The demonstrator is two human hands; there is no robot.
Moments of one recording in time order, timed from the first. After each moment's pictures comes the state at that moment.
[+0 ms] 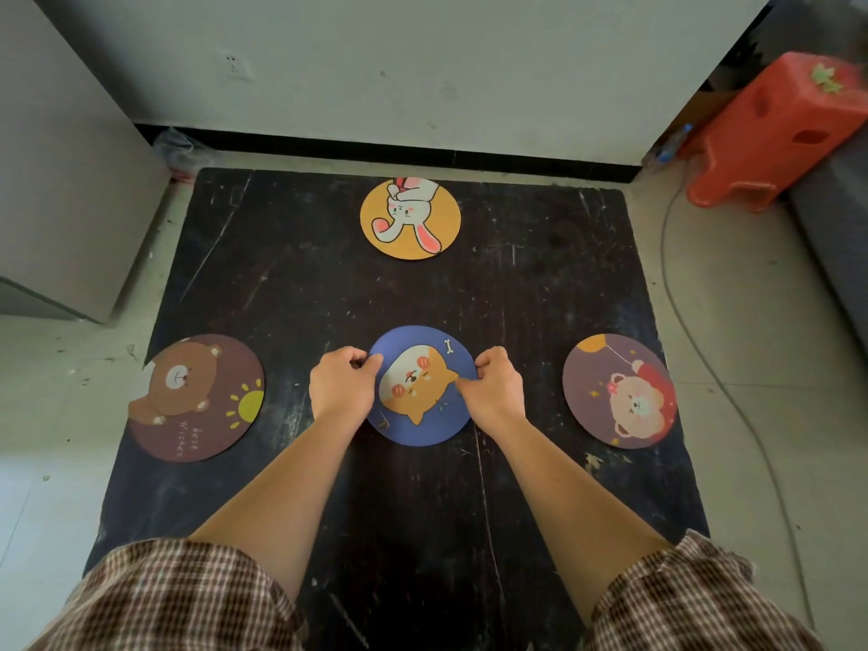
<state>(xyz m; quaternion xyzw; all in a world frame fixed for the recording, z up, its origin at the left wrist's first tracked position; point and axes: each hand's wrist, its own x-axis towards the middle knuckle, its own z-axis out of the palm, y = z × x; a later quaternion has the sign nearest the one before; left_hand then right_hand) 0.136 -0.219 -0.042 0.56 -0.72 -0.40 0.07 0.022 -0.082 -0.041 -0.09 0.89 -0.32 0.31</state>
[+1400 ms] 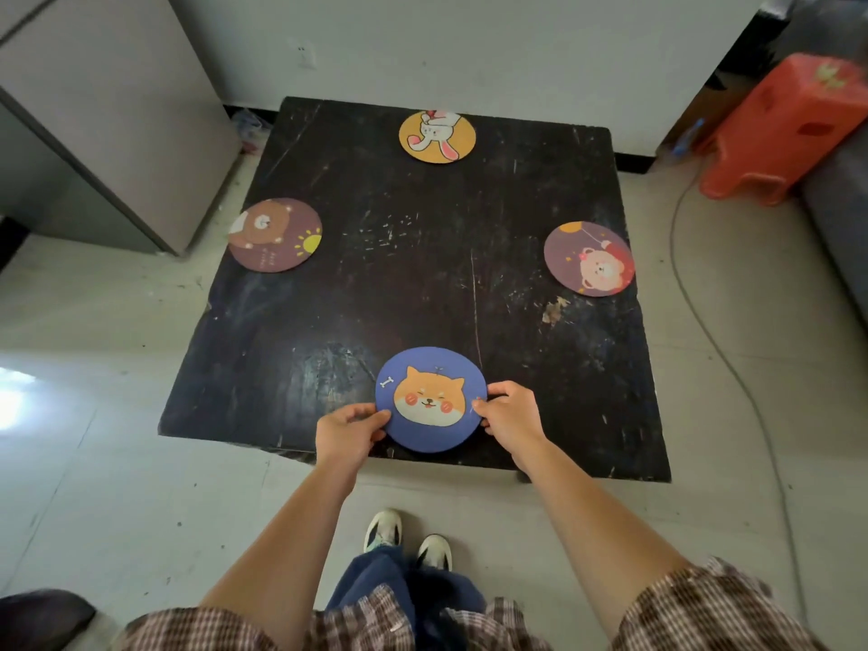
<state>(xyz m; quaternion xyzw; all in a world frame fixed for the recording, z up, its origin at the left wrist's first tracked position) 0.381 0.012 -0.031 0.63 -0.45 -0.63 0.11 0.212 0.135 -0.024 -0.02 0.83 -0.39 0.40</state>
